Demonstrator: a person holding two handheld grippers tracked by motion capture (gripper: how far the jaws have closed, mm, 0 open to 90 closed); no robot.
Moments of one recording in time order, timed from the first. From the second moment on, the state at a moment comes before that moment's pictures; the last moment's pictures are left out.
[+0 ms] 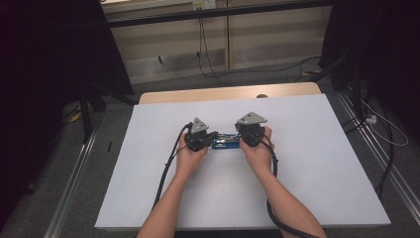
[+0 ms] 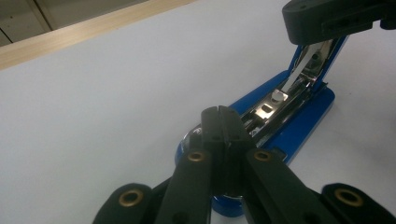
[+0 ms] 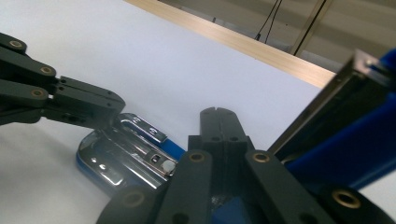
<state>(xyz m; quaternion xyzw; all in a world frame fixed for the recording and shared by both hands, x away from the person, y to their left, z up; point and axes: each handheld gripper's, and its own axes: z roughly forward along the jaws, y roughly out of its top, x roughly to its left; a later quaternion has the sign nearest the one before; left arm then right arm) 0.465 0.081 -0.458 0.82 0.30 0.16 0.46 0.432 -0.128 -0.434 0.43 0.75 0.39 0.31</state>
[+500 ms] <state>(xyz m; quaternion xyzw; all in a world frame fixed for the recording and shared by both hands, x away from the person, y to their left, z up) 0.464 0.076 -0.459 0.82 0.29 0.17 0.46 0.431 -0.174 -0.445 0.48 0.73 0.39 0.29</state>
